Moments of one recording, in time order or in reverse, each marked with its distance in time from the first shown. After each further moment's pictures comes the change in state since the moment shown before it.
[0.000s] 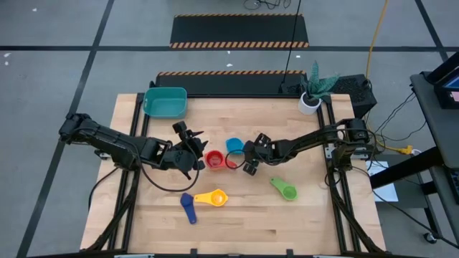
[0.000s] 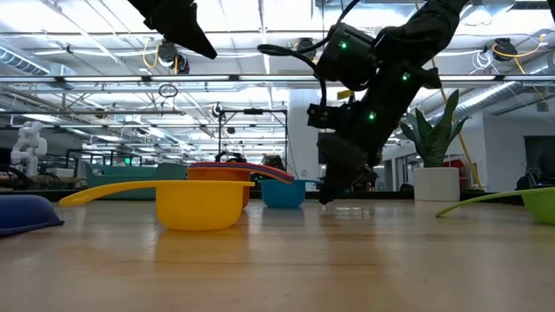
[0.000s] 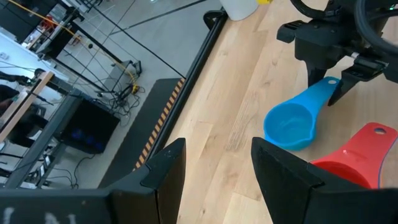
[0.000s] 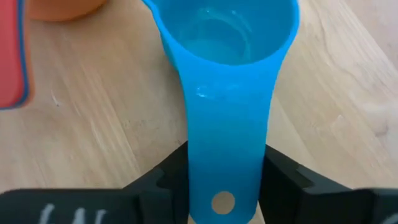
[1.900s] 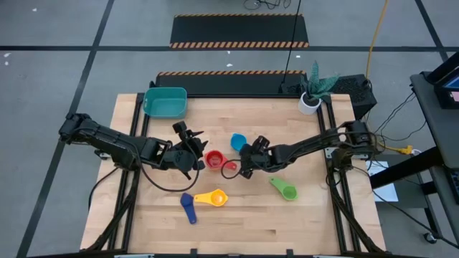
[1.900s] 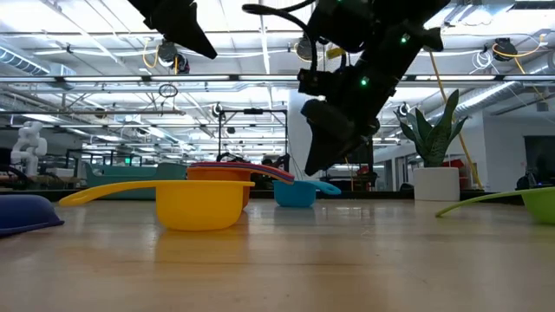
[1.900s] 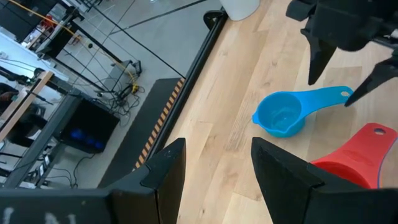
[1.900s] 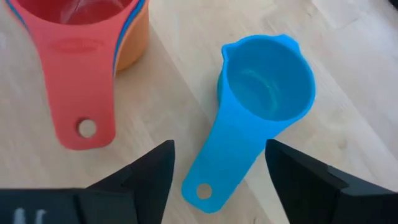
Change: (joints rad) left arm 0.000 0.000 0.000 0.000 0.000 -0.003; right arm 0.106 -0.006 0.152 -0.191 0.167 0.106
